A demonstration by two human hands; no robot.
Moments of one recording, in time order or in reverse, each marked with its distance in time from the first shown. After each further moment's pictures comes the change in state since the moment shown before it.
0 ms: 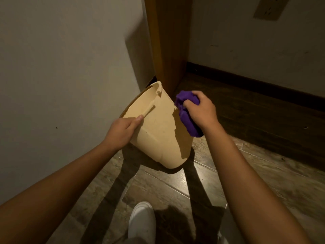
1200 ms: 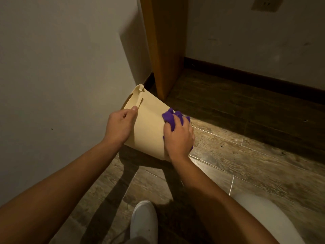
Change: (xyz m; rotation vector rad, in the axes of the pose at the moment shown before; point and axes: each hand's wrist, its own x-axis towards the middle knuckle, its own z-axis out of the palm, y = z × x) left_hand 0.009 0.010 0.008 -0.316 0.219 -0.262; right_hand -0.056 0.062 0.106 -0.362 0.291 -0.061
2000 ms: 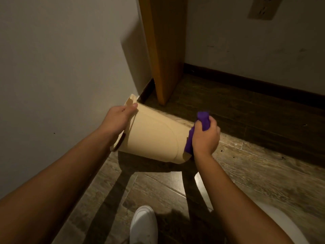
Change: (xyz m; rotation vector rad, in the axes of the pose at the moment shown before) left_hand 0.013 0.033 -0.019 -0.108 -0.184 -0.123; right_hand 0.035 0.039 -0.054 0.340 0.198 0.353
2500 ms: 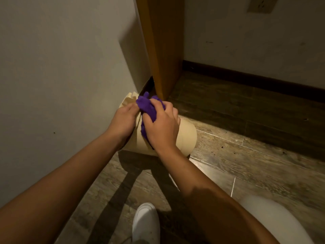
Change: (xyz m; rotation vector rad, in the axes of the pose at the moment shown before) left_hand -0.011 0.003 0.024 -0.056 -0.020 0.110; right_hand -0.082 -0.086 0.042 -0.126 -0.275 -0.564
